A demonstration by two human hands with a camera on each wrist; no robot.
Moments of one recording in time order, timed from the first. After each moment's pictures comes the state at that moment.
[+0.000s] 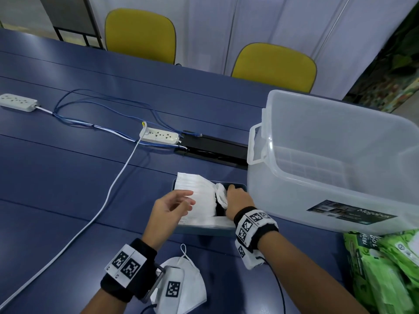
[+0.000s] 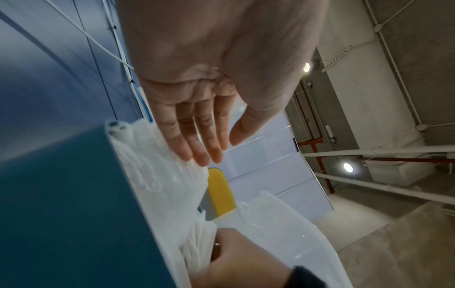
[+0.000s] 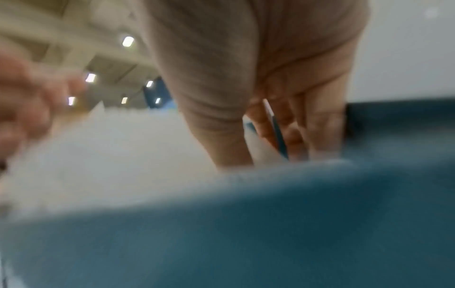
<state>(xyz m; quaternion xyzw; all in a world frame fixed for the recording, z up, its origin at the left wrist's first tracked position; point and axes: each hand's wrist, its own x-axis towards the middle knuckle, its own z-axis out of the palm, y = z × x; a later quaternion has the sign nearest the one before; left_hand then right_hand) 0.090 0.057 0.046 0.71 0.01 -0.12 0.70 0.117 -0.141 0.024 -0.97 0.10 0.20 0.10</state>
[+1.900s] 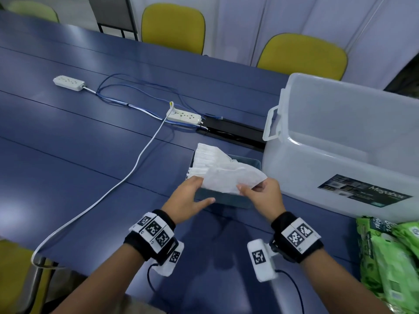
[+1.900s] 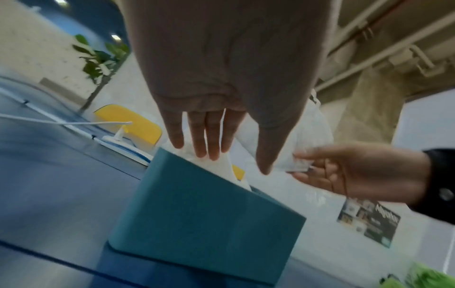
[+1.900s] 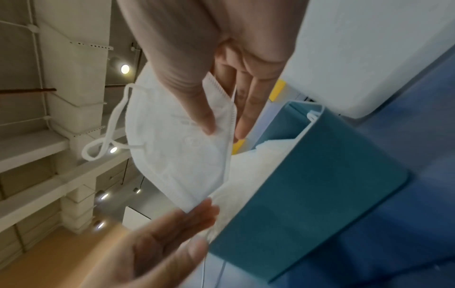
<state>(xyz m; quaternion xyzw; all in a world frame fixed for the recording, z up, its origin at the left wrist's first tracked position) 0.038 0.071 0.029 0.89 -0.19 -0.08 0.41 0.021 -0.146 0.044 -0.77 0.10 -0.02 0.63</state>
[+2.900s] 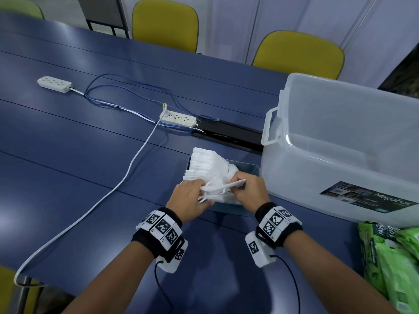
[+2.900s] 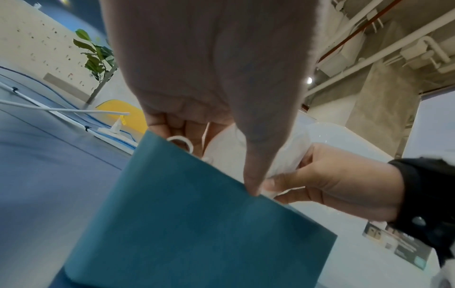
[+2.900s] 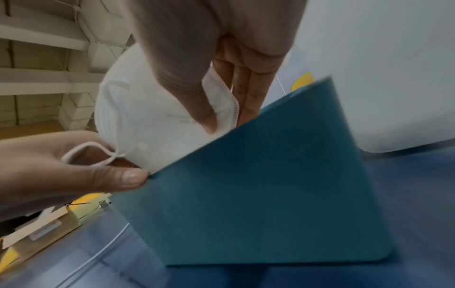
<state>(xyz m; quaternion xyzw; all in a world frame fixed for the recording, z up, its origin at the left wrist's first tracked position) 0.076 0.051 0.011 0.95 -0.17 -0.09 0.23 0.072 -0.146 0.012 -0.91 0.00 -0.02 0.41</state>
